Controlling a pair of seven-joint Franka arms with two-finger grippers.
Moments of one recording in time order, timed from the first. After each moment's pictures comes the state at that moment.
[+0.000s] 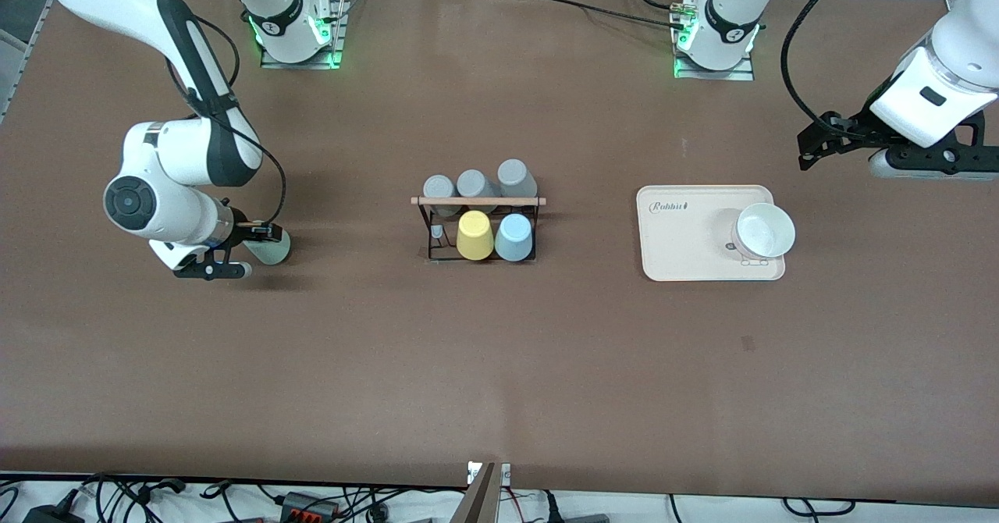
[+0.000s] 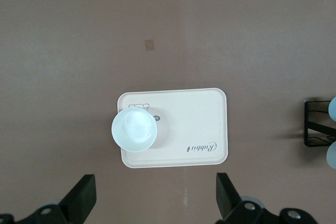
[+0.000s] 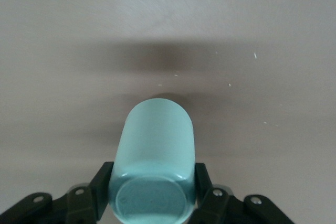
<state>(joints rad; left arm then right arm) -0.04 -0.02 -0.08 -1.65 0.02 1.66 -0.10 0.12 0.38 -0.03 -1.93 0.02 2.11 0.08</state>
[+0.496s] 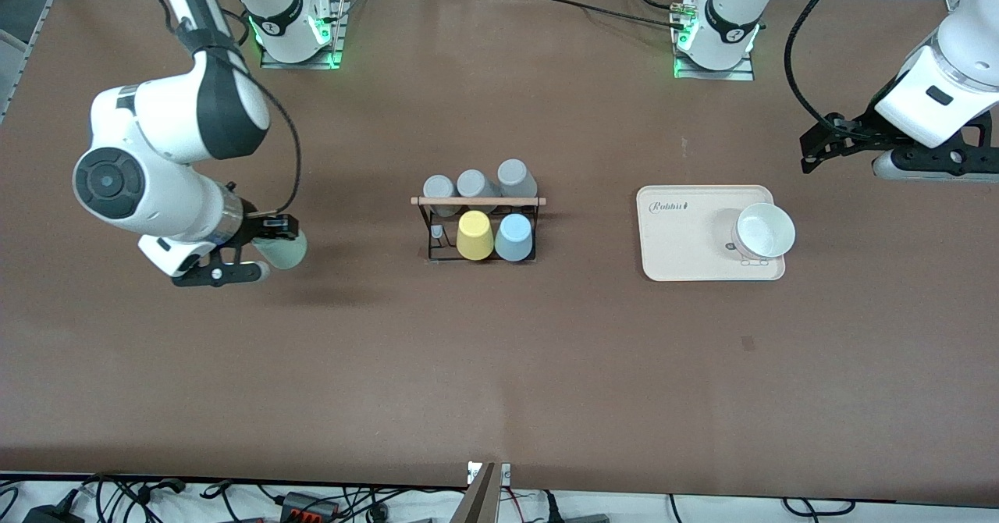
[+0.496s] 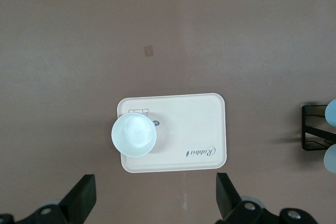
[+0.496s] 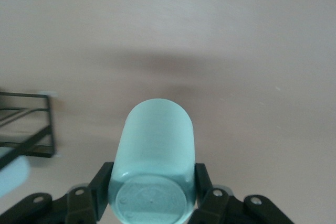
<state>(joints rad) -0.04 0.00 -0.08 -1.63 0.02 1.66 -0.10 0.27 0.38 -0.02 -1.57 0.04 1.80 0.14</state>
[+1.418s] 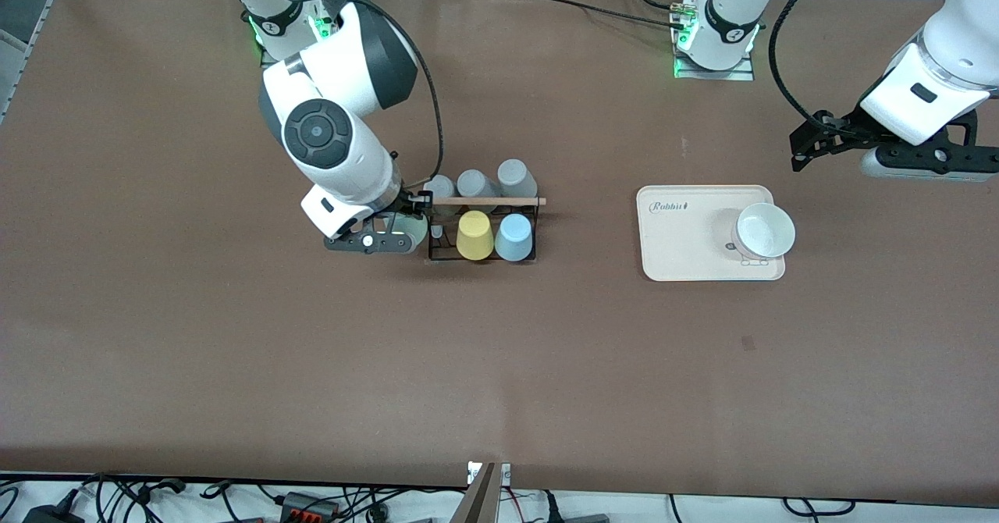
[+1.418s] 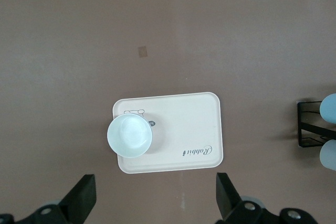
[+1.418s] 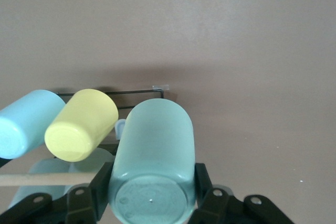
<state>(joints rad) -0.04 0.00 -0.10 -1.63 0.02 1.66 -0.10 0.56 0.49 -0.02 -1.41 0.09 1.80 0.57</state>
